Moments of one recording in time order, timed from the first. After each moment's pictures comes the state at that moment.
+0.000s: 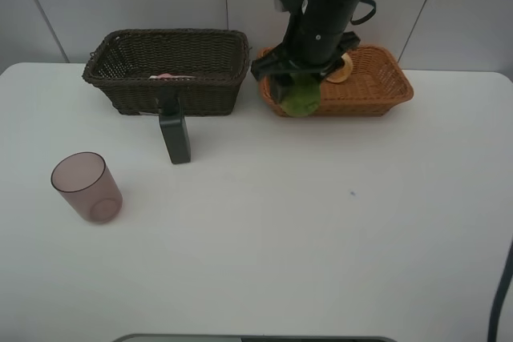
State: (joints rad) left arm -0.06 -0.01 -0.51 0.00 1.07 -0.04; right arm 0.53 1.98 -1.59 -0.10 0.96 0.14
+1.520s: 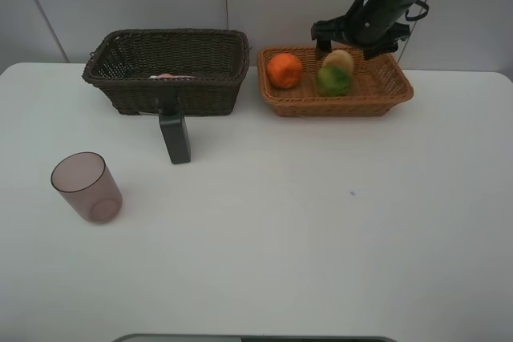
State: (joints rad) left arm -0.06 -0.01 -0.51 0.00 1.07 -0.04; right arm 0.27 2.08 -1.62 -0.15 0.62 0.28
